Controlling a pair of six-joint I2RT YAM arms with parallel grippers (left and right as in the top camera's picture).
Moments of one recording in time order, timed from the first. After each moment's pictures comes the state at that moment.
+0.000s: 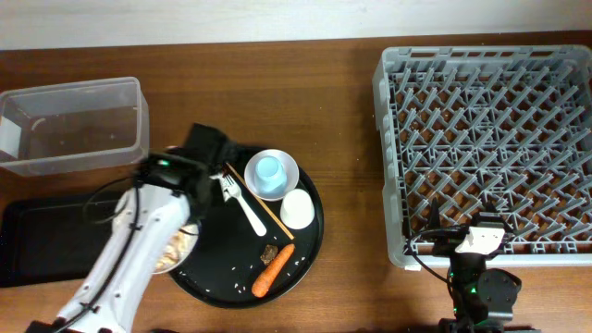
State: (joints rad) left arm -0.28 1.45 1.19 -1.20 -0.20 -0.51; right arm -0.12 0.01 0.01 -0.07 0.01 -0.05
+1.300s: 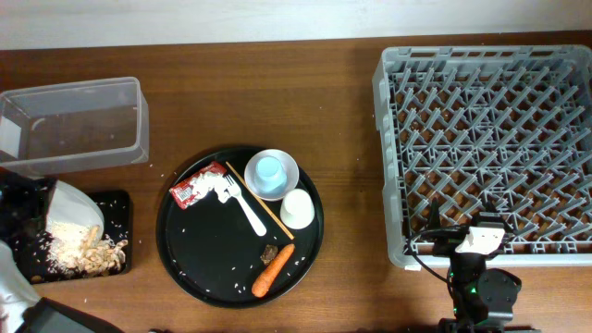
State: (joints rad) left arm 0.90 1.52 1.19 -0.68 0.71 -0.48; right arm -0.12 0.01 0.01 -0.07 0.01 -0.05
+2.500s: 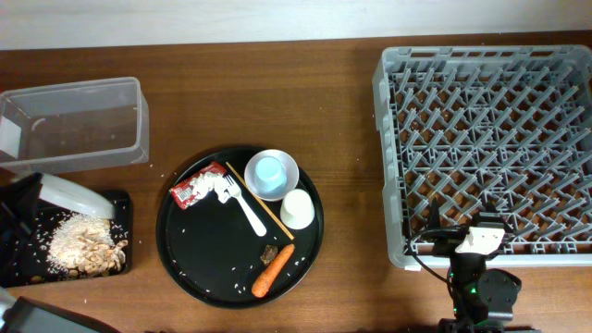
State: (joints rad) left arm 1.05 1.57 1.21 -0.71 1.15 -0.60; right arm -0.12 0.01 0.01 -0.07 0.01 -0.05
